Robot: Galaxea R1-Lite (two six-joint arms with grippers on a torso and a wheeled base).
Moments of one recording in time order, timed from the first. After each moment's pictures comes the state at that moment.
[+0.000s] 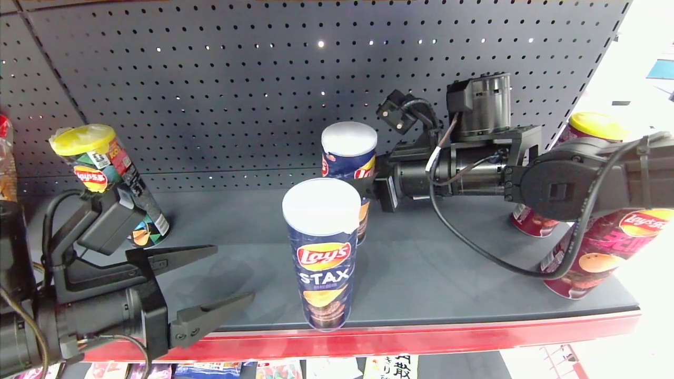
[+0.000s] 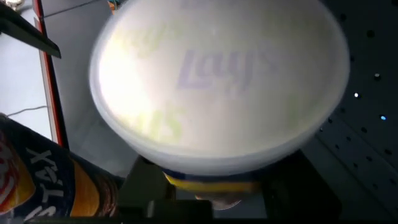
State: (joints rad) left arm -0.39 1.24 -0.44 -0.46 -0.43 0.03; right arm 0.60 1.91 -1.38 -0.20 0.45 -0.25
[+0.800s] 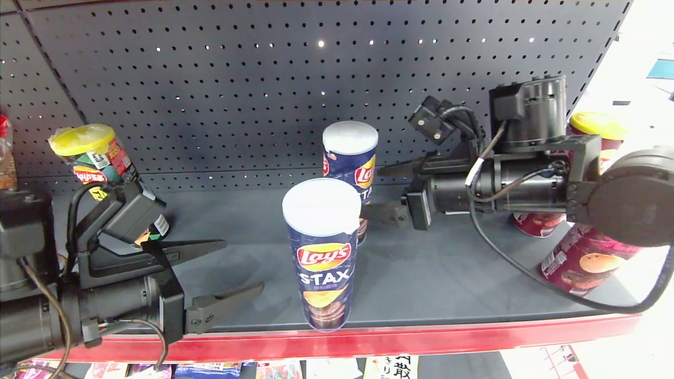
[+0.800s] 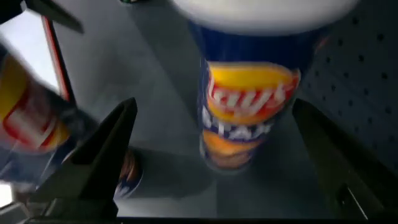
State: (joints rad) left arm -0.40 1.31 -0.48 -0.46 -0.43 0.04; right arm 0.59 1.75 -1.18 -0.20 0.42 -0.24
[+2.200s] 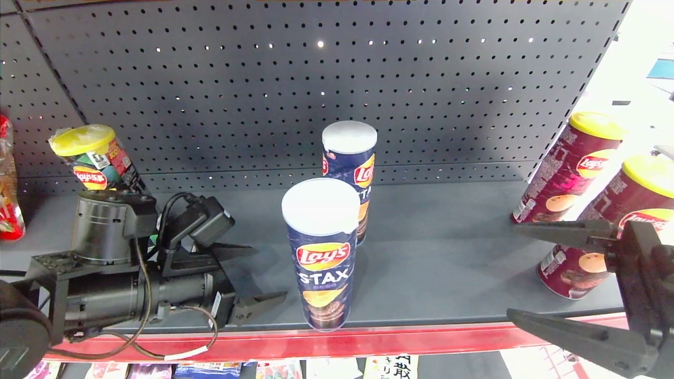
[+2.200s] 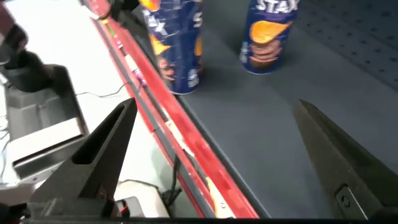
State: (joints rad) left arm -0.41 1.55 -0.55 -0.46 -0.42 0.22; right arm 0.55 1.09 -0.63 -0.20 0.41 -0.21
